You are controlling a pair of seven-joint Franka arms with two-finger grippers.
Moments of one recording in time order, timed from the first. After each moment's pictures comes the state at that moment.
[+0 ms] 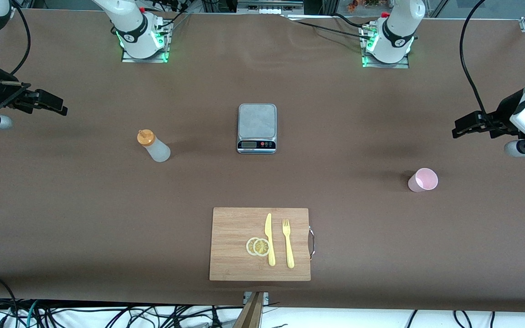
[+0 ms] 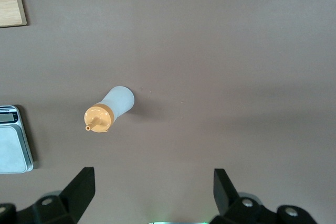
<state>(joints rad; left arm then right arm) 0.05 0.15 -0.07 -1.48 -0.05 1.54 -0.07 0.03 -0.02 -0.07 -1.75 0.06 1.62 0.03</state>
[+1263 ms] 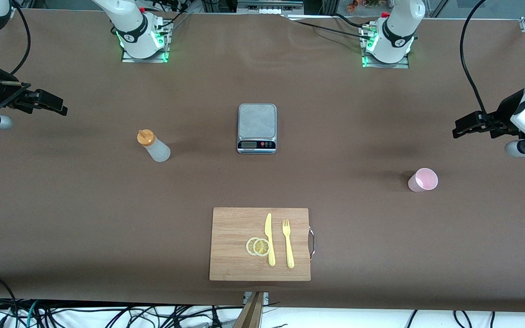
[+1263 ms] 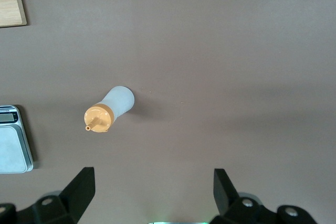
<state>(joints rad) 0.05 0.15 -0.07 -1.48 -0.05 1.54 -0.07 0.03 -0.02 -0.07 -1.75 0.06 1.62 0.03</state>
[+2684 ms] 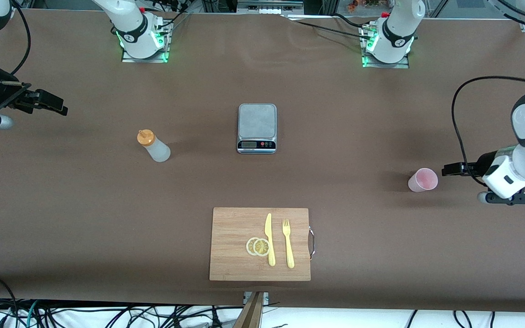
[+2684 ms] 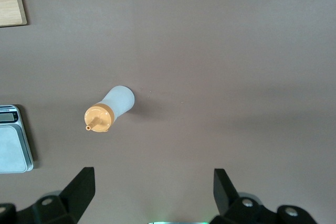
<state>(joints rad) 0.16 0.42 -0.04 -1.62 -0.04 1.87 0.11 0.03 -0.02 -0.07 -1.75 0.06 1.62 0.03</state>
